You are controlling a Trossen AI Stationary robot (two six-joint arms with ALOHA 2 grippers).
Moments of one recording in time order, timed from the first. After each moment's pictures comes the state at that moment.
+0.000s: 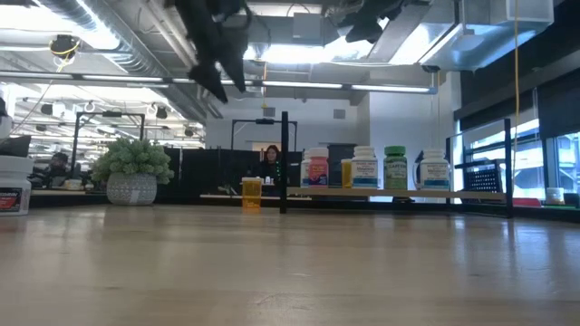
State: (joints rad) left arm 0.64 1.50 1.49 -0.86 0.00 -0.14; right arm -0.50 1.54 1.76 -1.10 -0.47 -0.40
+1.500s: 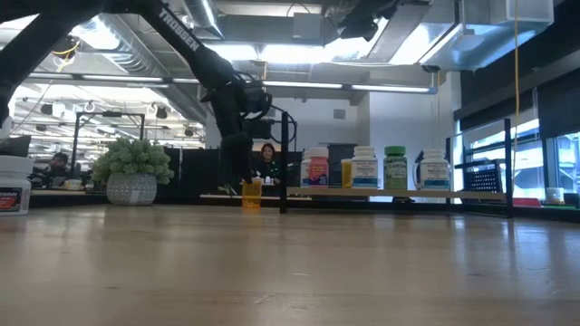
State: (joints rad) left arm 0.79 1.99 1.49 -0.61 0.17 0.60; right arm -0.50 1.54 1.76 -1.04 -0.47 -0.39
